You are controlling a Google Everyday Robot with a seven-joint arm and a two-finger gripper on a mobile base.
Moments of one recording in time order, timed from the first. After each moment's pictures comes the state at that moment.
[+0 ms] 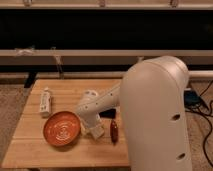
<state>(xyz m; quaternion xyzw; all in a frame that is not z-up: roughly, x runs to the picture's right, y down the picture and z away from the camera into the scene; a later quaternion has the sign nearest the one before) -0.079 0.227 0.826 -0.29 0.15 0.48 0.82</state>
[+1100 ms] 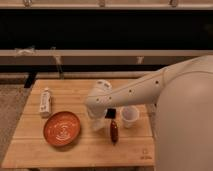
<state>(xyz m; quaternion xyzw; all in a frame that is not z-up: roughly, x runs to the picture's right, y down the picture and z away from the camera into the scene) -0.049 0.148 0.763 -0.24 0.08 0.54 0.80</state>
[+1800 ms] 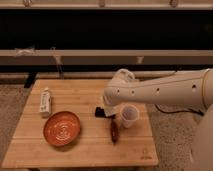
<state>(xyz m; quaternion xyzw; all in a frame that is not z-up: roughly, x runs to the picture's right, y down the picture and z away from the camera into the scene) 0.034 0.073 0.764 -0.18 0.06 0.61 0.77</state>
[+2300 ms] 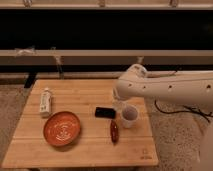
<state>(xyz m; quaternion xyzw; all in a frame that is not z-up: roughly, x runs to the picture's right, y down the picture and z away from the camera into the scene) 0.078 0.051 0.763 -0.15 0.06 0.65 0.74</state>
